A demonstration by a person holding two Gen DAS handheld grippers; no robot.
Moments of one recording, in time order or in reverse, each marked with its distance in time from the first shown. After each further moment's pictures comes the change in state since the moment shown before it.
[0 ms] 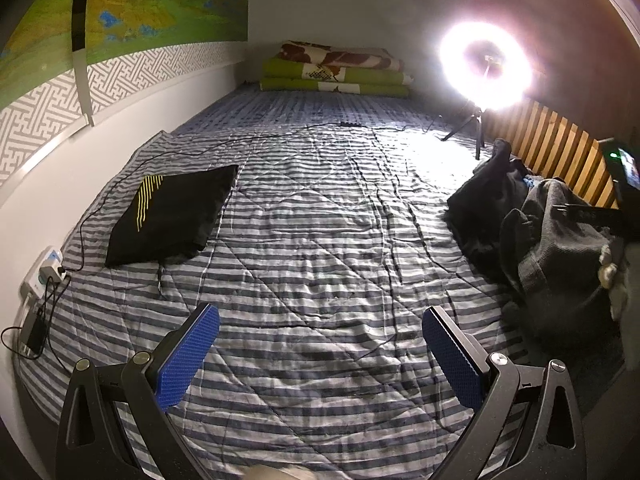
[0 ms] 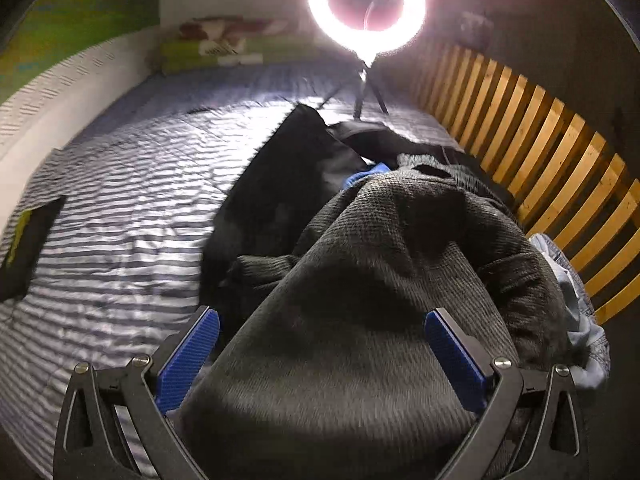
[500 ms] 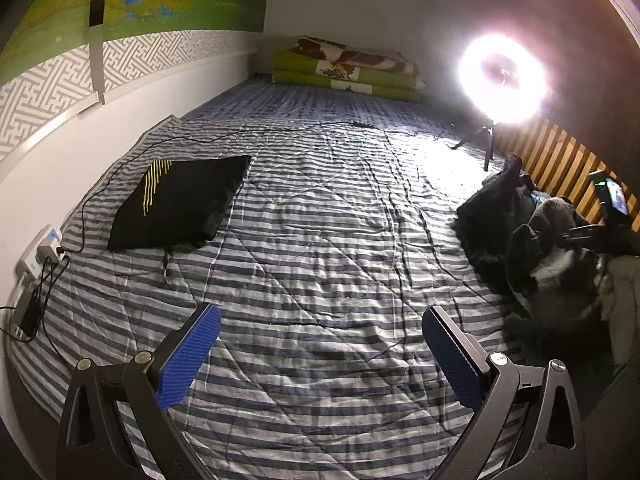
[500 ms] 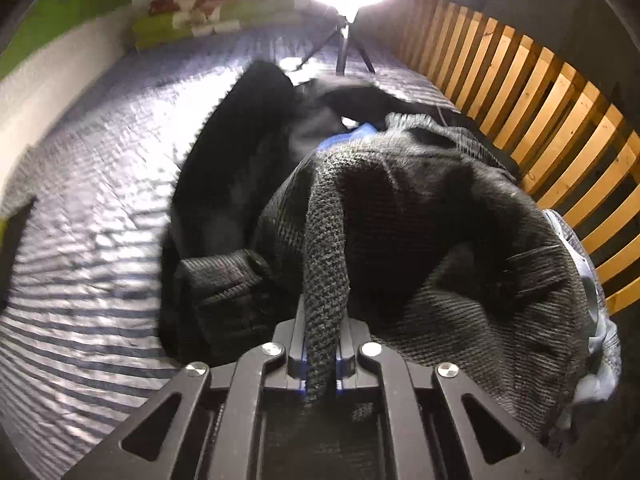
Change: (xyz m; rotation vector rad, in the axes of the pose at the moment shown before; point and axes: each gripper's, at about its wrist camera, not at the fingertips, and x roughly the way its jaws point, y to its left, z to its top) left arm 0.000 0.028 0.001 -0.076 0.004 -0.014; right arm 0.034 -0.028 0.012 0.058 0.104 0.012
